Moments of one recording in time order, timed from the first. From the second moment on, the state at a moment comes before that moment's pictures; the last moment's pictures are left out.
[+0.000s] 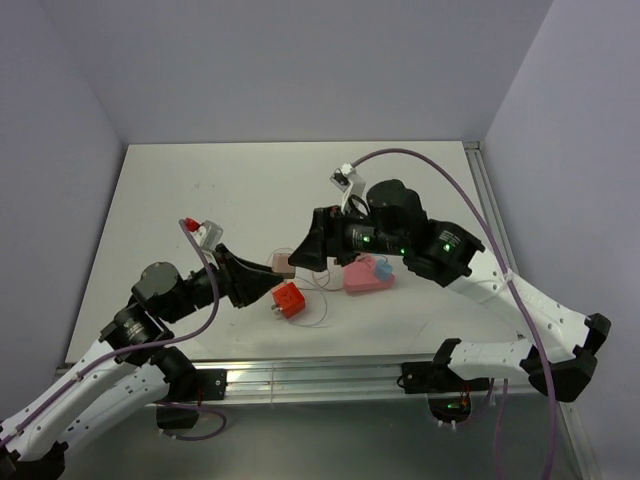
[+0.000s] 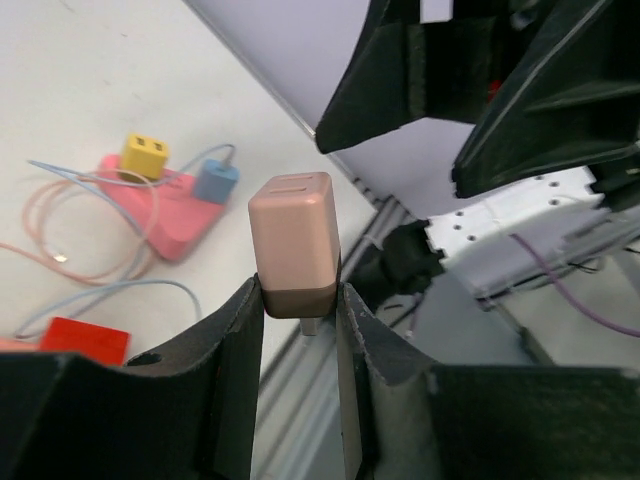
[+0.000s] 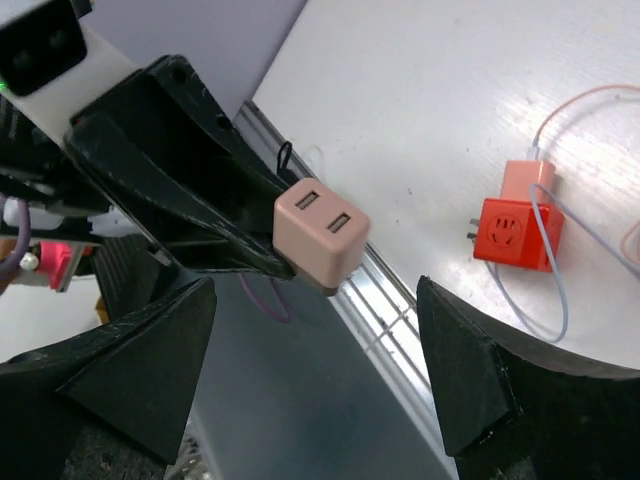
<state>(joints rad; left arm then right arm) -0.77 0.50 0.60 -0.10 0.30 -0.66 0.89 1.10 1.25 -0.54 -0.29 0.65</state>
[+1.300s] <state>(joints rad) -0.84 0.64 0.64 -0.05 0.05 -0.28 0.85 1.80 2.14 -1.34 -0.33 0.64</state>
